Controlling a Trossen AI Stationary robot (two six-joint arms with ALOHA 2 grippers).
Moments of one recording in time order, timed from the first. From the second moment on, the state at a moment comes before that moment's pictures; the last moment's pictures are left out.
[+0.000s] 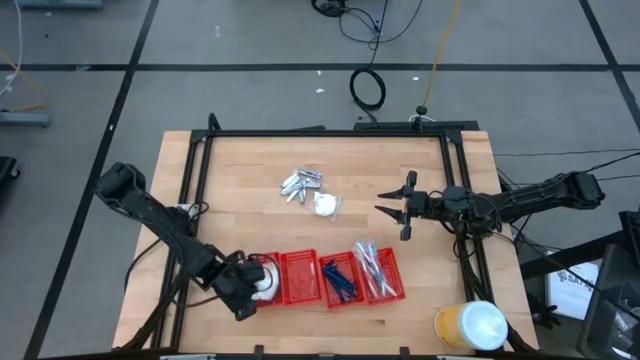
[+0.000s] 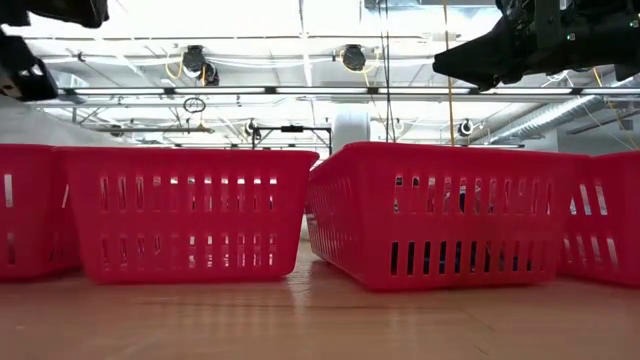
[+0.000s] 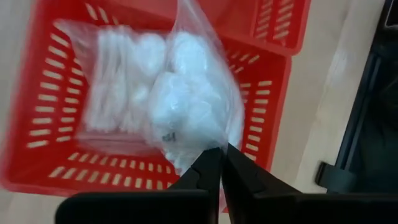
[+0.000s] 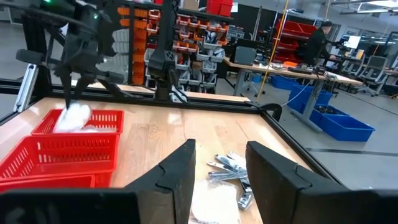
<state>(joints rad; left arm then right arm) -0.70 1.46 0.93 -0.60 -0.13 -1.06 0.08 0.81 0.27 0.53 0.23 -0.14</state>
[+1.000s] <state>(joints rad) -0.63 1.39 0.93 -0.64 0.00 -1.21 0.08 0.81 0.27 0.53 0.23 -0.12</state>
